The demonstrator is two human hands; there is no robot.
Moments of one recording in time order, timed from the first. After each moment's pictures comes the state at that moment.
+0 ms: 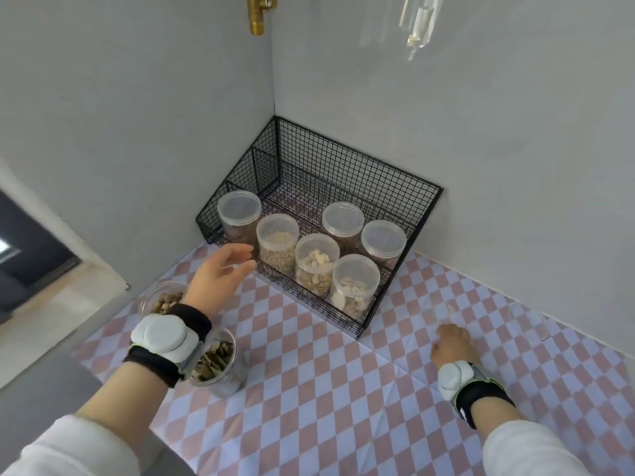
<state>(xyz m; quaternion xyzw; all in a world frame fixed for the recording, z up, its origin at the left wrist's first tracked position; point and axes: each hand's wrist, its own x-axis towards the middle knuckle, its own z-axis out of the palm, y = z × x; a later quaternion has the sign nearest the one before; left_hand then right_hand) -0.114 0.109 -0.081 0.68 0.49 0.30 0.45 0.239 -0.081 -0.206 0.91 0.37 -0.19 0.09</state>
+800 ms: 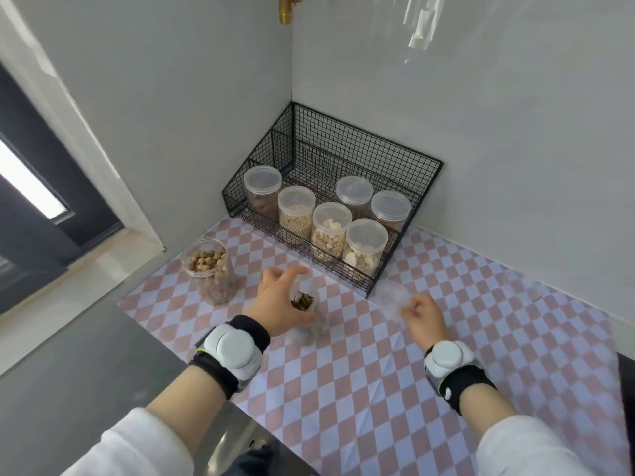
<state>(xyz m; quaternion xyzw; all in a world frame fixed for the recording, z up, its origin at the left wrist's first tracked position) -0.122 -0.003 -0.101 0.78 0.48 0.07 0.39 0.126 -0.113 -0.163 0.86 0.31 -0.26 -0.32</state>
